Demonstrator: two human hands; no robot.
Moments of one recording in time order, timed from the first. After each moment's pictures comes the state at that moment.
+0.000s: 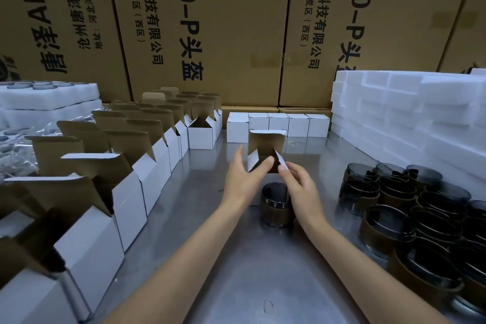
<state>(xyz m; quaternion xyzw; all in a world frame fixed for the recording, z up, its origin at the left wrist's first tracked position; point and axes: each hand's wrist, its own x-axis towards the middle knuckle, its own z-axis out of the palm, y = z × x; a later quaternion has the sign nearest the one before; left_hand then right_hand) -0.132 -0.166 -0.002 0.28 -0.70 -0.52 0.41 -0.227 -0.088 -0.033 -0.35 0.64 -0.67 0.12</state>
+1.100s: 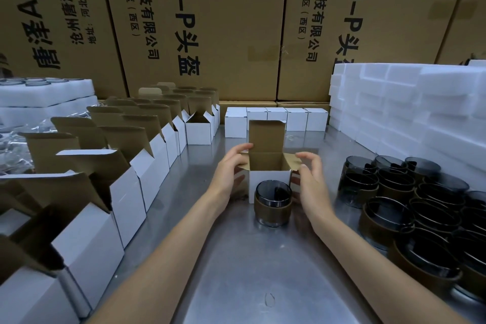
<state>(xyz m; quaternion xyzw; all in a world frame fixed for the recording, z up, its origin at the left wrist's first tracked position) -0.124 -0.198 -0.010 0.23 -0.65 -0.63 0.35 -0.231 -0.080 -0.025 -0.31 0.65 -0.69 0.11</state>
